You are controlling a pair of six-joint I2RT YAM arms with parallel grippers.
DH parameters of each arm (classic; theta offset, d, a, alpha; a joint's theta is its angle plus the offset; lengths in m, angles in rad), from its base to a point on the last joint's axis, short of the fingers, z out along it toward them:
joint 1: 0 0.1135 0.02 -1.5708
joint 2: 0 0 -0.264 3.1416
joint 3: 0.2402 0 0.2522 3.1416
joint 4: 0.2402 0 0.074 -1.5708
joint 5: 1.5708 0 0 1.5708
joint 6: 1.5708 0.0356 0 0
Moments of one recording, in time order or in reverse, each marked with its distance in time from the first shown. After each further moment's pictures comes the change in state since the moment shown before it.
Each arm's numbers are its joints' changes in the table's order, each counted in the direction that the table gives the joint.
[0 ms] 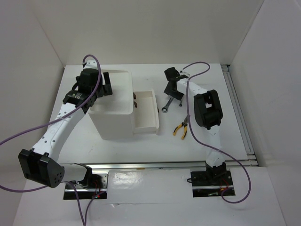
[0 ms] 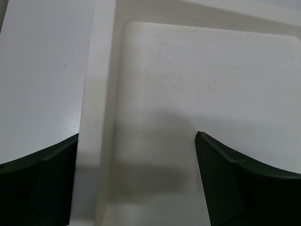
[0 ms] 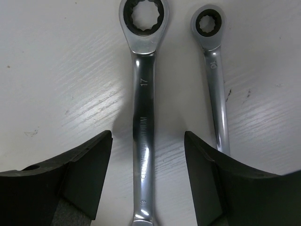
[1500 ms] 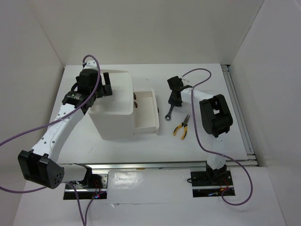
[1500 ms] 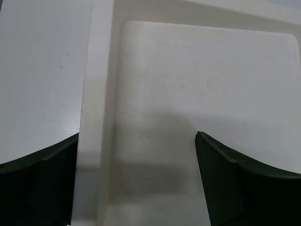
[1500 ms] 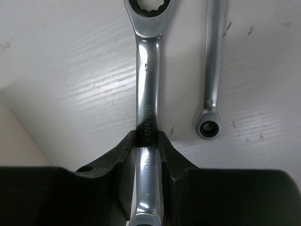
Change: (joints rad) left arm 0.006 -0.012 -0.008 -0.005 0.031 0.011; right arm 0.028 -0.221 -0.368 -0.199 -0.087 -0.104
